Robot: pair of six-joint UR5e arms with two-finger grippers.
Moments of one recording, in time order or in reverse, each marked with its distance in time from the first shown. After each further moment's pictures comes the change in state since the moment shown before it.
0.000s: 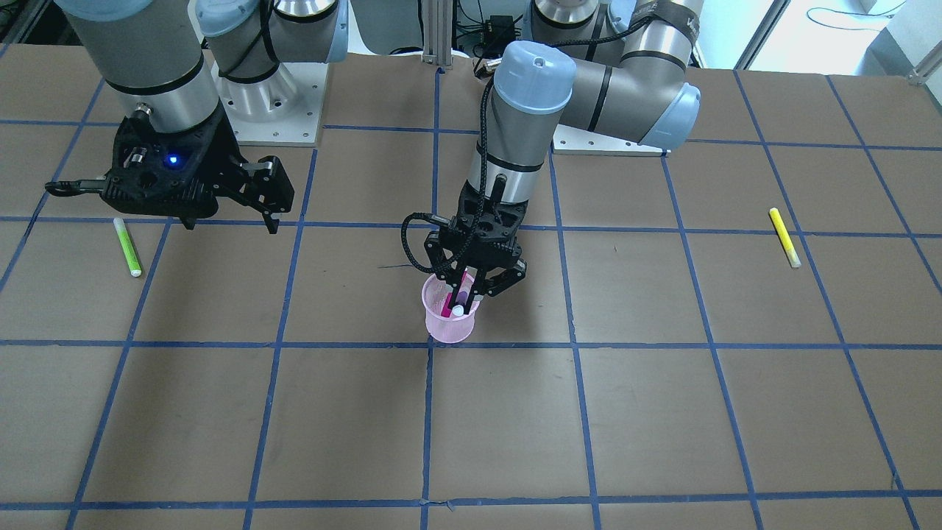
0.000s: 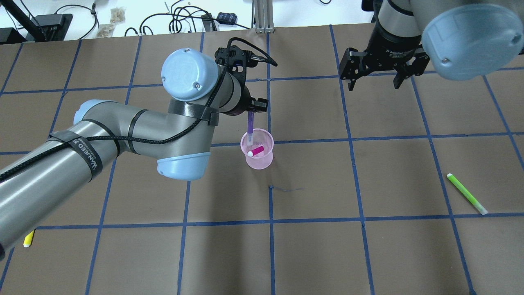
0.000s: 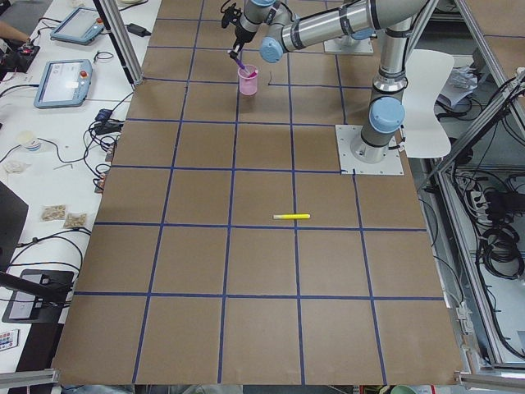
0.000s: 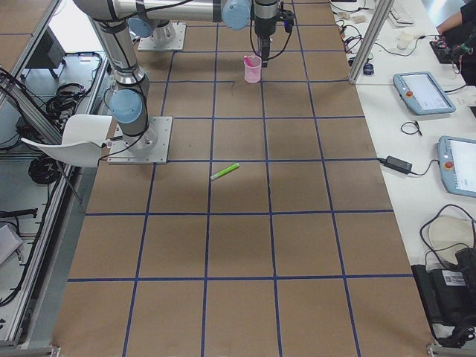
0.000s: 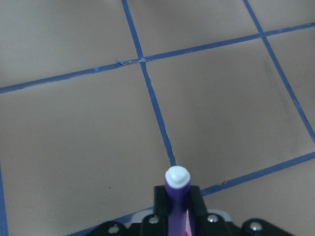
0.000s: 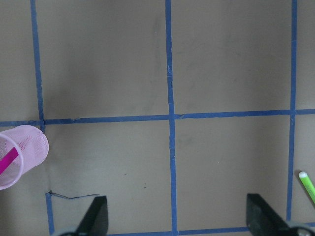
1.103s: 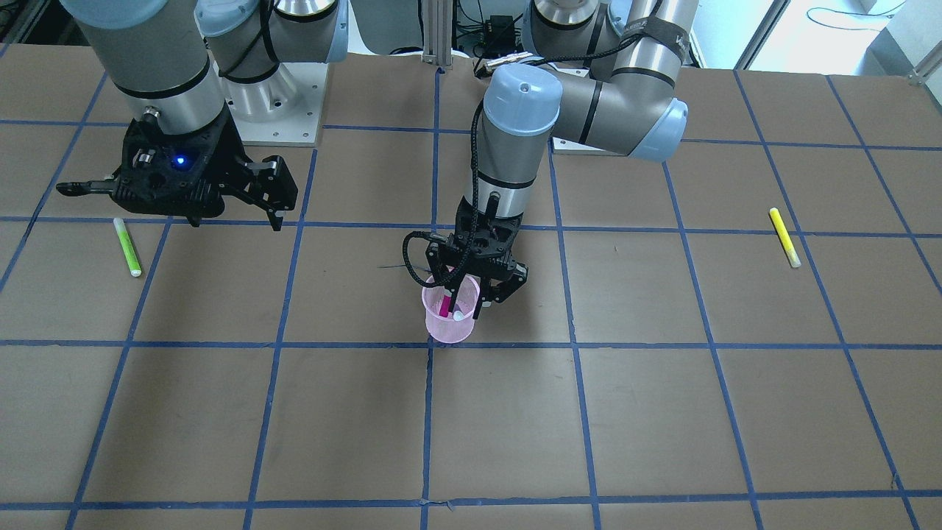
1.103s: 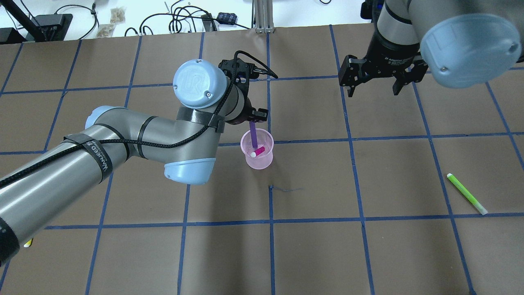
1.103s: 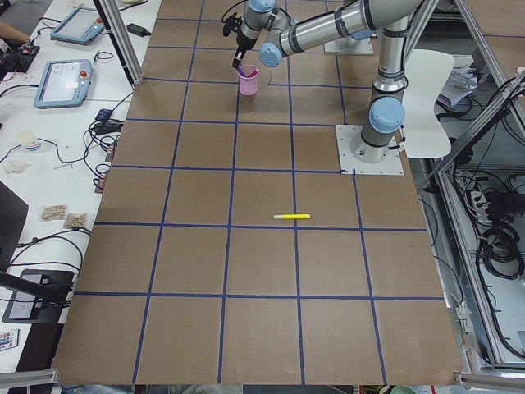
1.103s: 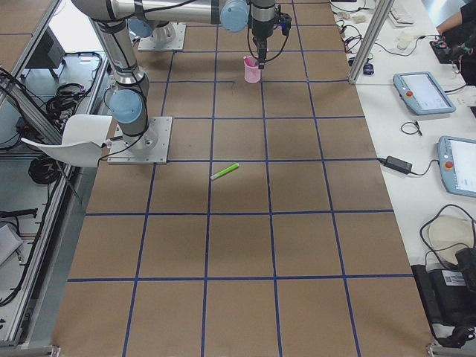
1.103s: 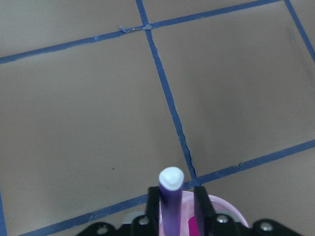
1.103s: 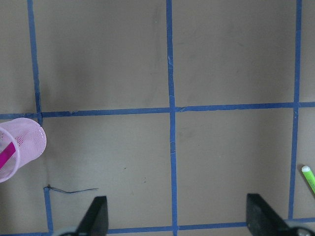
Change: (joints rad) left arm -0.012 -0.029 -0.018 0.000 0.045 -0.012; right arm 0.001 -0.010 0.026 -0.002 0.002 0.000
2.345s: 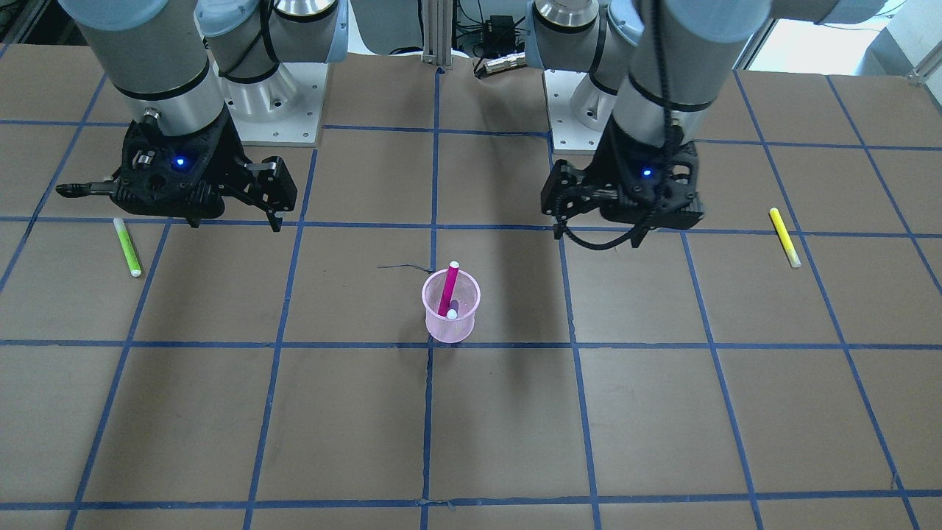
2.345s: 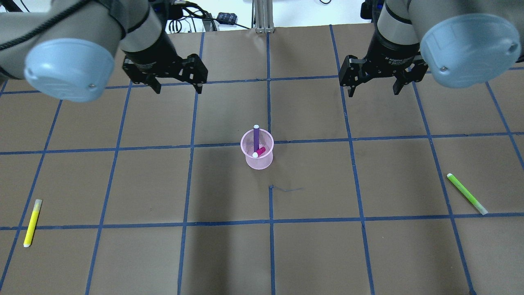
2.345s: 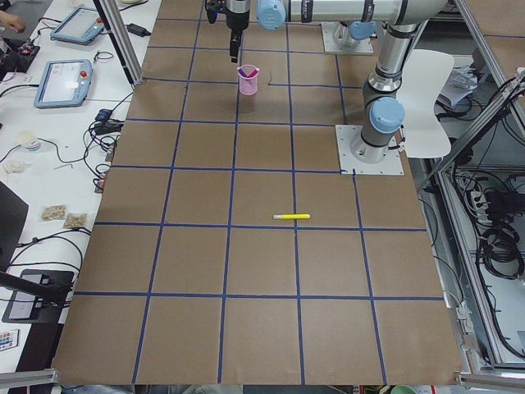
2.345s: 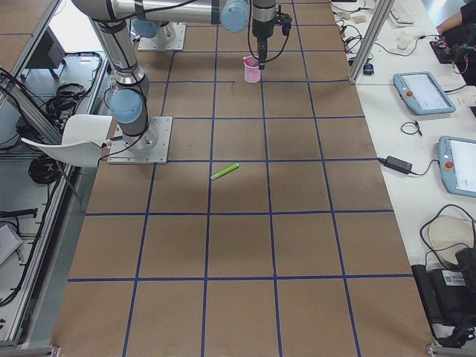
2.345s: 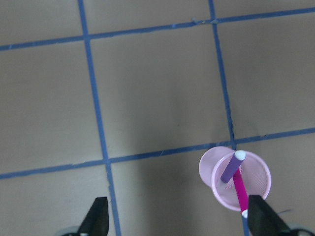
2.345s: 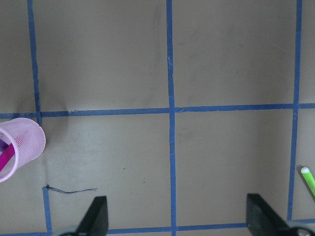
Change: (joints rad) left arm 0.265 0.180 0.348 -0.864 -0.001 0.076; right arm -0.001 0.001 0.000 -0.002 -0.001 -0.007
